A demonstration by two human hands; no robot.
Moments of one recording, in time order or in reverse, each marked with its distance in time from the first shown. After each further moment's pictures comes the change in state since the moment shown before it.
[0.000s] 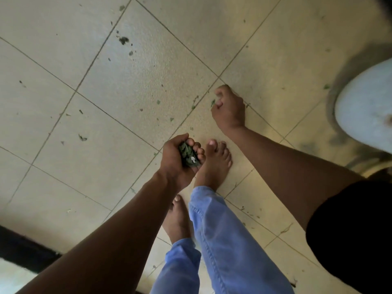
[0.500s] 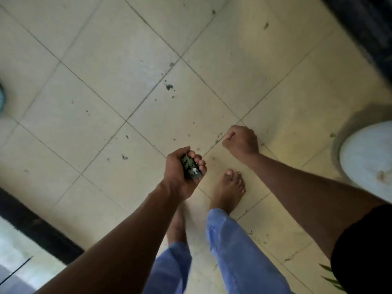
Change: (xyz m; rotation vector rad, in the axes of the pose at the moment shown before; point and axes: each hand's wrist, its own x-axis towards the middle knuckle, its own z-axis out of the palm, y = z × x) left_hand -0.075 0.089 0.037 -0.123 0.036 0.060; right_hand 0.014 -0.074 -0.044 -0.097 -0.252 0.079
